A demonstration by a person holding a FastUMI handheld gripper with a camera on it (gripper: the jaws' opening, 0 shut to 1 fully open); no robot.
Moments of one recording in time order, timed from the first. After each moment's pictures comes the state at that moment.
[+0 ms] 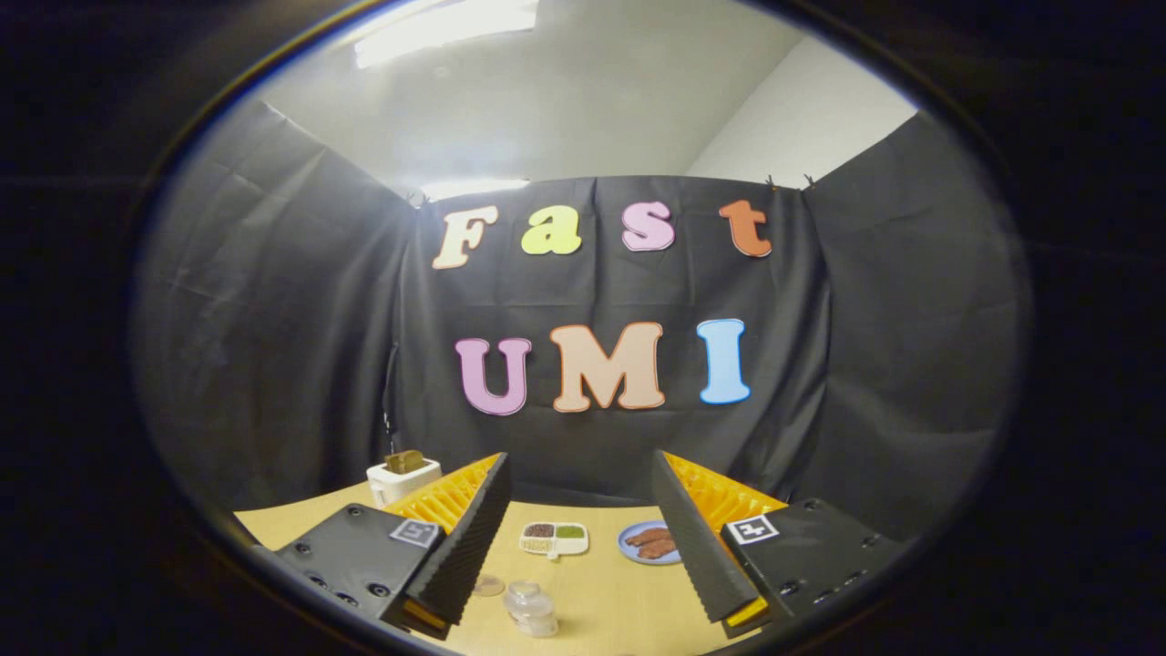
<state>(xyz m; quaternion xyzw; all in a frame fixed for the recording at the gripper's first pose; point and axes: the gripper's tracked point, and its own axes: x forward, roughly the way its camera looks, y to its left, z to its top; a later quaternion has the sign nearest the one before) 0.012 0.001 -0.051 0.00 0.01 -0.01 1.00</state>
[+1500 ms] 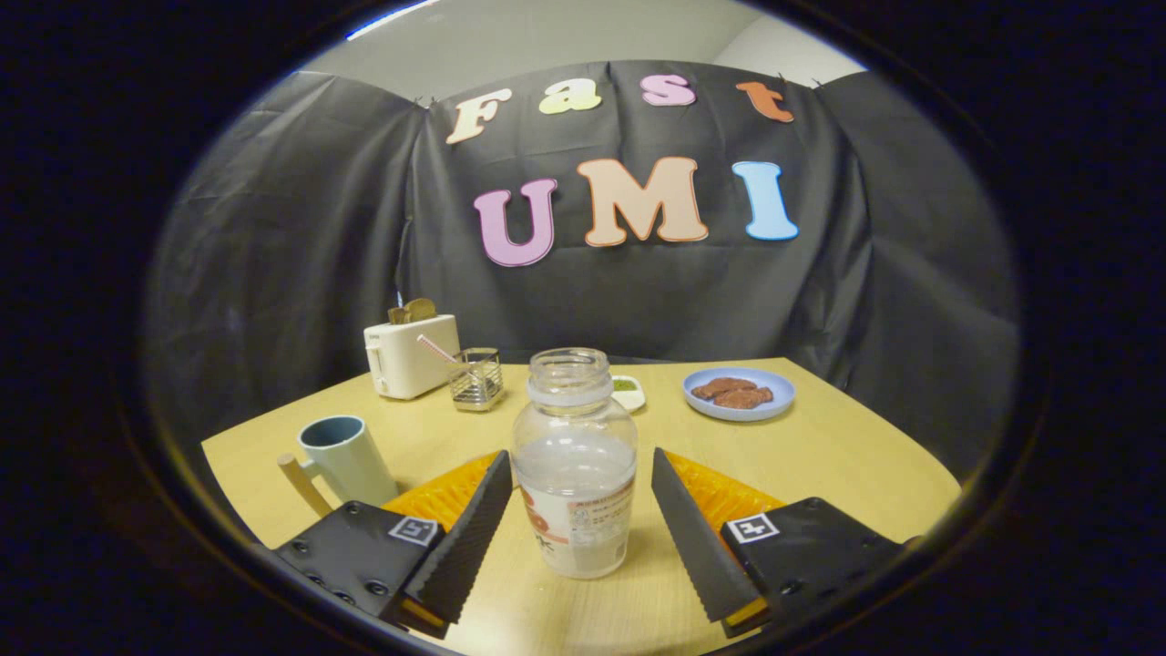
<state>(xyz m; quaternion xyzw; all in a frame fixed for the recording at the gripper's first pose) 0.032 0.059 -0.363 0.02 0.17 0.02 0.98</state>
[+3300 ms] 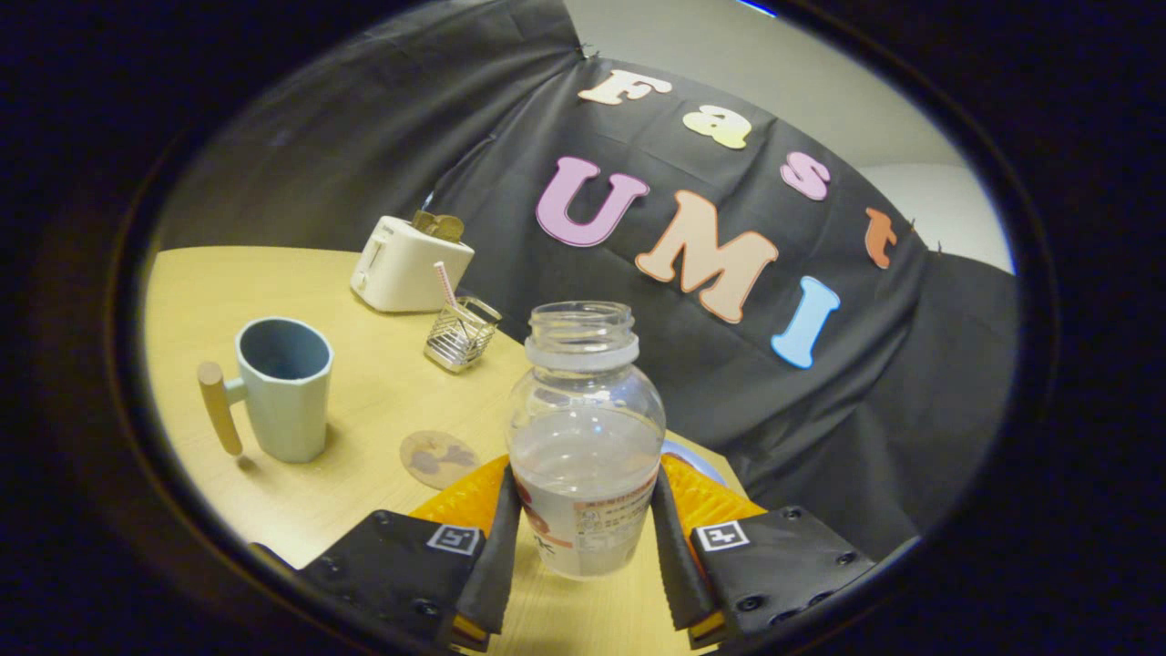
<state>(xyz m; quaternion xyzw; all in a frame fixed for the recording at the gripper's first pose) 0.073 0.111 -0.330 -0.29 0.15 0.02 0.94</state>
